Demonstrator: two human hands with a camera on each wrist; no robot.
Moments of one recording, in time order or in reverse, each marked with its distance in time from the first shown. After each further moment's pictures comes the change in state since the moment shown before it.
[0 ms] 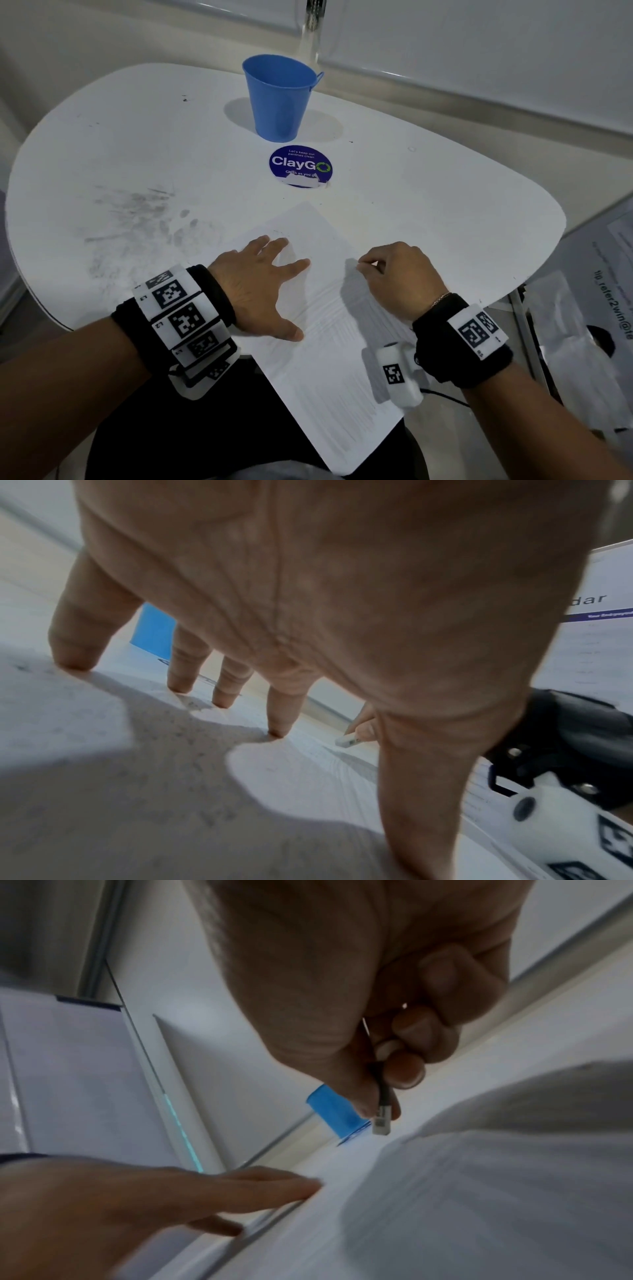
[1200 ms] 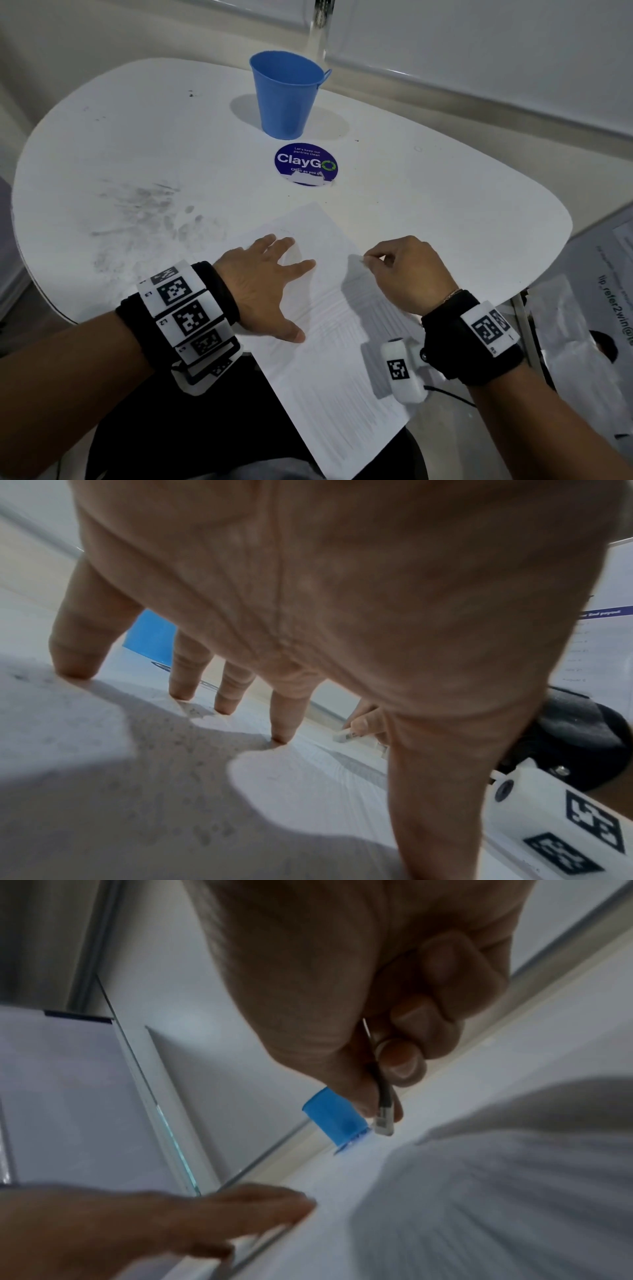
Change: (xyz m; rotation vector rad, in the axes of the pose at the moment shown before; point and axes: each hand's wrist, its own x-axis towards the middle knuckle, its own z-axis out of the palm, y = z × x) left_hand 0.000 0.001 0.001 0.015 -0.016 0.017; right_hand 0.005 0.002 -0.006 0.041 0.008 0.018
